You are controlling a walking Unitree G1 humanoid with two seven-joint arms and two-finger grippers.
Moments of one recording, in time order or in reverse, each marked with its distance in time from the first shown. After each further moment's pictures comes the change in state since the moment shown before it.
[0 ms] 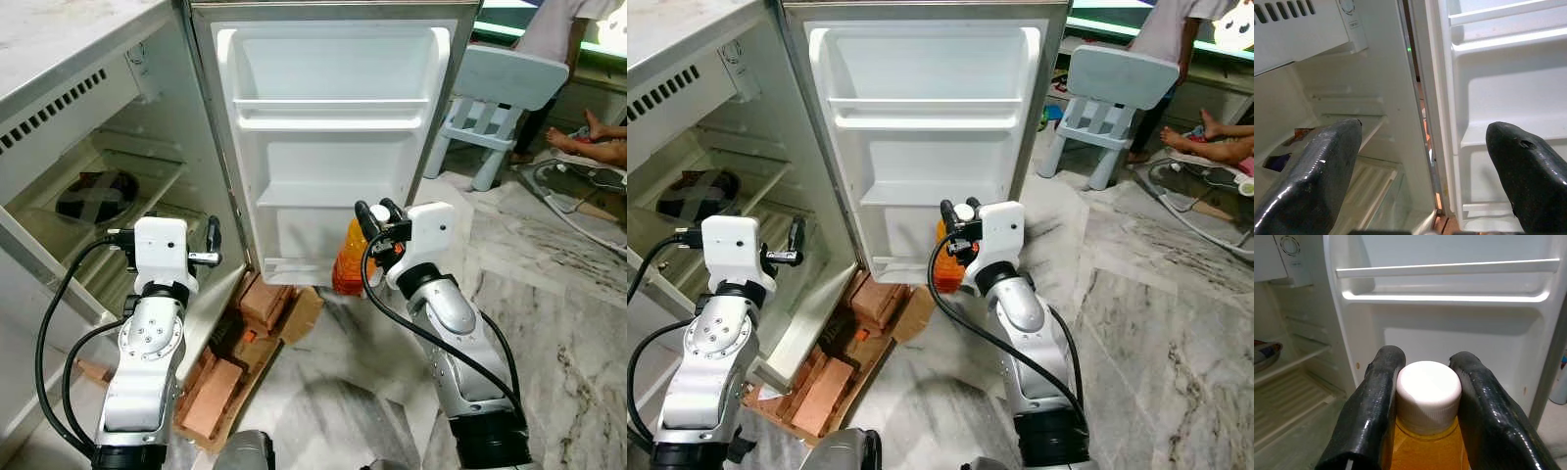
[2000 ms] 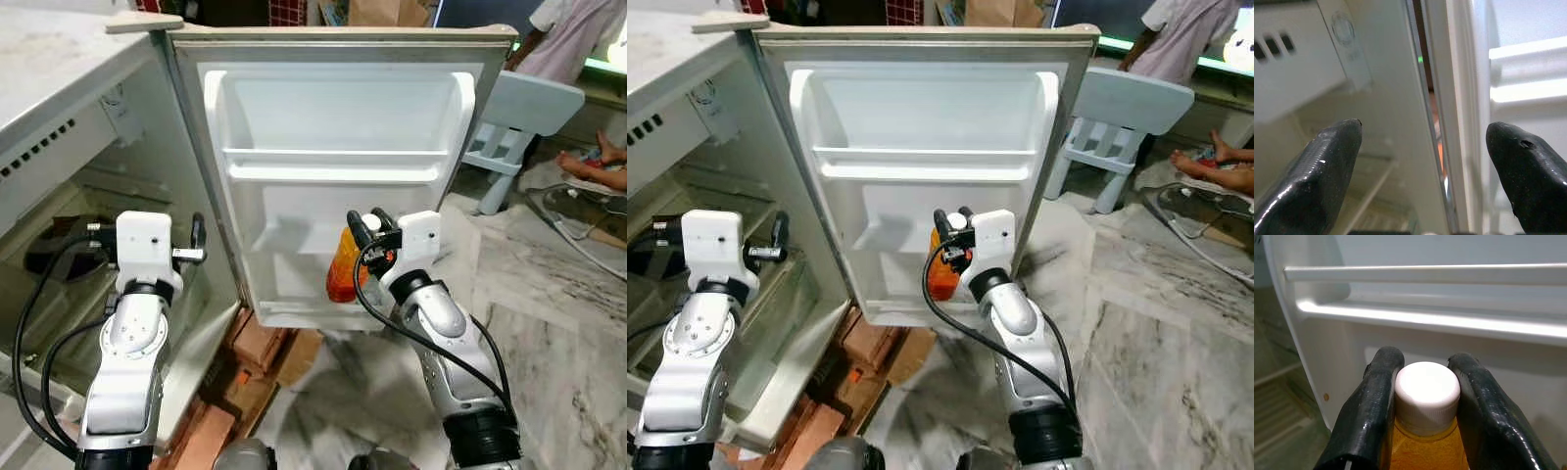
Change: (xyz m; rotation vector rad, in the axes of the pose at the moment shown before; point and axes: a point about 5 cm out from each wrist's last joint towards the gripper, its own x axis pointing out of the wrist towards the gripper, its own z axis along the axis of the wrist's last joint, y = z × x) left arm 0.005 0.011 0.021 0.031 -0.044 0.023; right arm 0.002 -0.001 -0.017 -0.016 0.022 0.038
